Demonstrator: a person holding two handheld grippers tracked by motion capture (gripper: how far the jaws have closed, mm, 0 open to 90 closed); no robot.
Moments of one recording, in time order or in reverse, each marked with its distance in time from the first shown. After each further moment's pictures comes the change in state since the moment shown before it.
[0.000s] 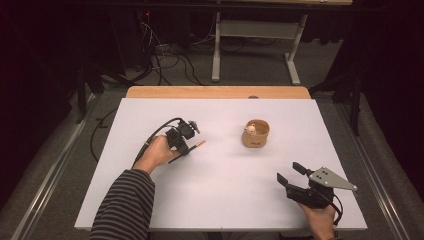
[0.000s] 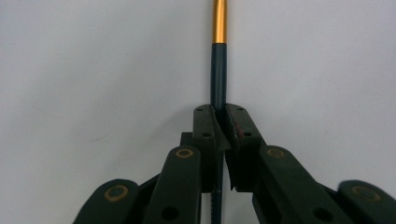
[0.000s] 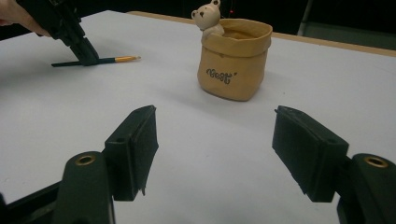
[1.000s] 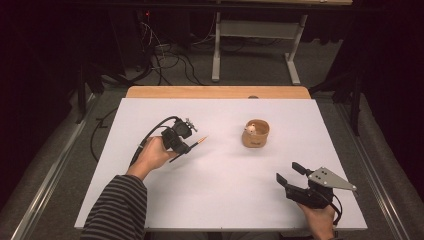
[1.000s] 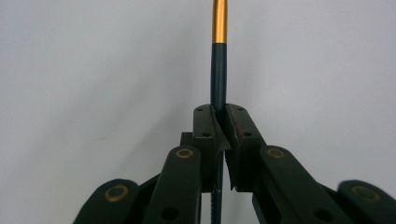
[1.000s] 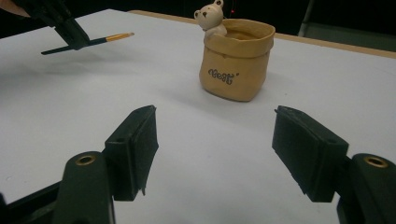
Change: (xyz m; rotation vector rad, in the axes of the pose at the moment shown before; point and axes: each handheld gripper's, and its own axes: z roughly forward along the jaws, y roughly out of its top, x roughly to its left) left arm -0.012 -0.016 -0.036 -0.167 -0.011 0.010; right arm 0.001 0.001 0.000 -0.001 -0.001 -0.007
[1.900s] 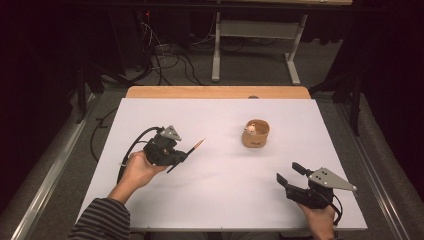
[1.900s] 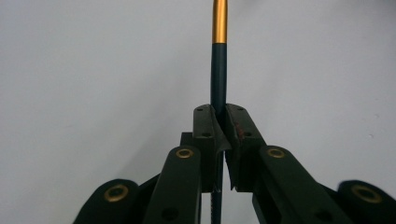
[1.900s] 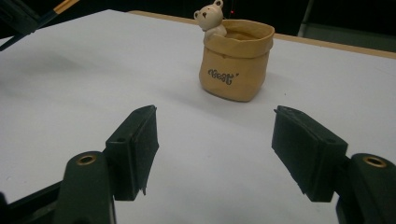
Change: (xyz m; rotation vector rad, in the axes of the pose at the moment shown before) left arm -0.026 -0.049 -0.043 -0.250 -0.102 -0.014; right arm 0.001 0.000 -0.001 -0.001 -0.002 0.001
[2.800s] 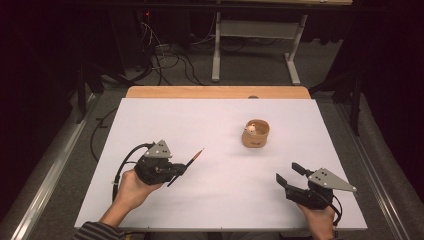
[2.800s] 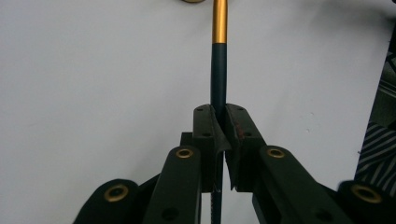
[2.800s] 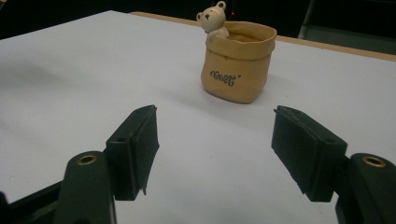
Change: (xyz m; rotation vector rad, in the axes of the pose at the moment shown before) left arm -0.037 -0.032 -0.023 -0.155 -0.044 0.015; right arm 0.002 0.000 0.000 -0.003 0.005 0.001
